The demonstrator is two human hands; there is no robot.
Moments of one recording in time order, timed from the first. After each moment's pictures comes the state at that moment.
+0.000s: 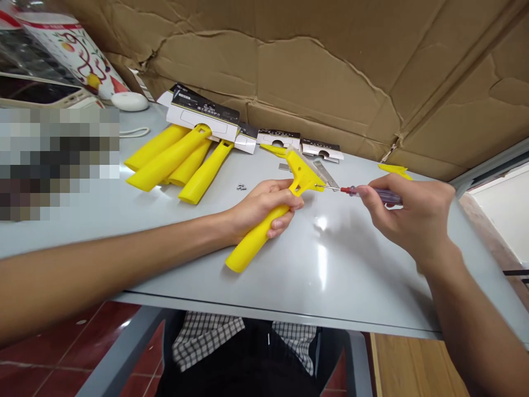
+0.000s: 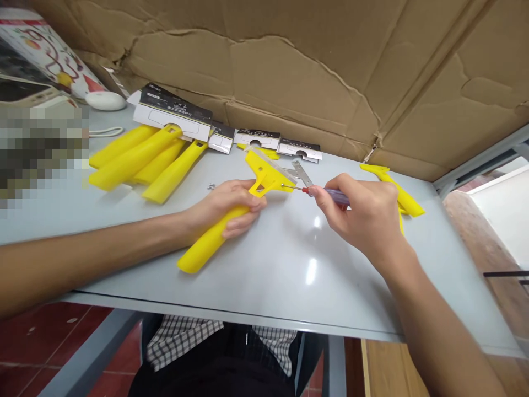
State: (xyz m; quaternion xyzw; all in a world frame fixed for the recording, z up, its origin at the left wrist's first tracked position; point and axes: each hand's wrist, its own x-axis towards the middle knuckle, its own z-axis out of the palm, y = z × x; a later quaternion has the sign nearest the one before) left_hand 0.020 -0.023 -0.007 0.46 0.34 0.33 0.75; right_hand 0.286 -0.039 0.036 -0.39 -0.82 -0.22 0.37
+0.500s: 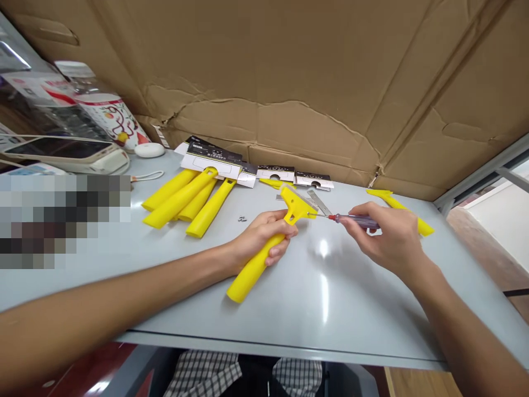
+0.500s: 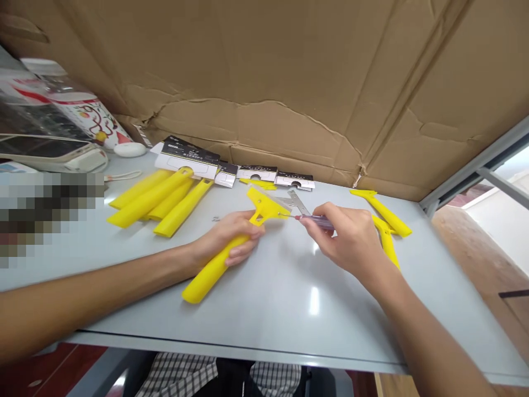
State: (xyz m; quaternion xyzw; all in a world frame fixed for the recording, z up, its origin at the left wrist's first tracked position) left_hand 0.020 -0.022 -0.011 0.46 0.35 0.32 0.75; right_hand 0.286 -0.041 0.033 -0.39 -0.83 -0.16 0.37
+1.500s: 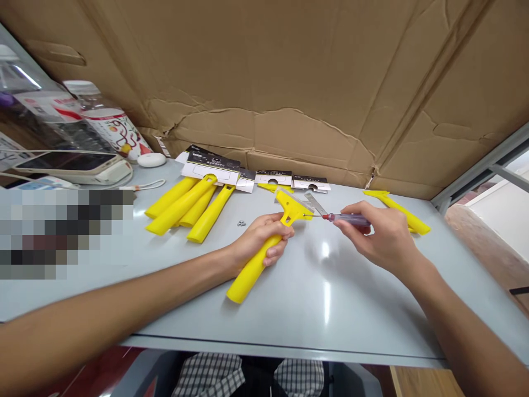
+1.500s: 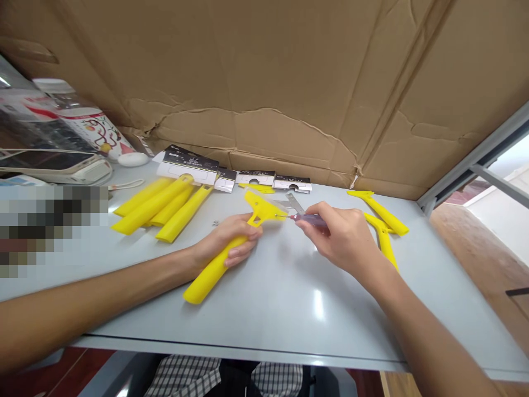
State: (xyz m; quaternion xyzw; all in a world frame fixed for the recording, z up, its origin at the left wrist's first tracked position) left_hand 0.020 -0.017 -0.015 0.44 0.34 0.33 0.76; right_hand 0.287 -0.042 0.031 -0.40 -0.83 -0.10 0.37
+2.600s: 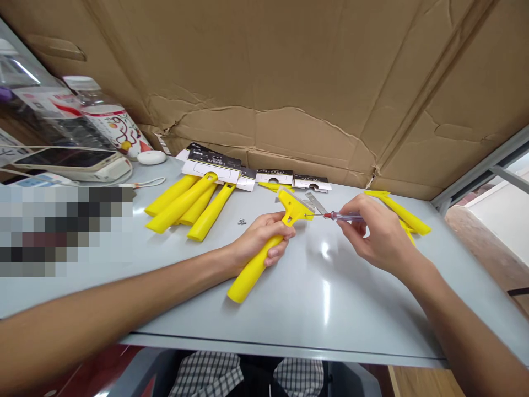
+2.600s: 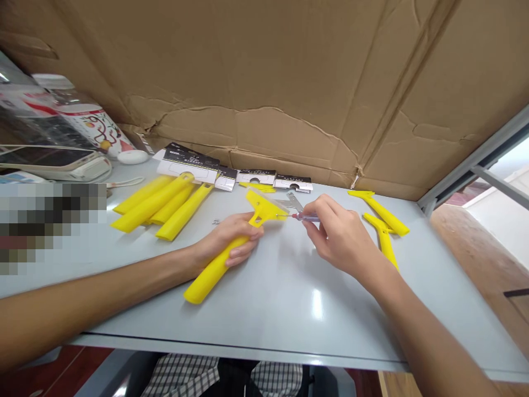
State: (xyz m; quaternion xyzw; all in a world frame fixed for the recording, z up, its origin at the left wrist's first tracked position) left_hand 0.021 -0.018 -0.014 0.46 0.36 0.32 0.75; right_hand 0.288 -0.040 0.033 -0.36 -0.87 -0.05 0.34
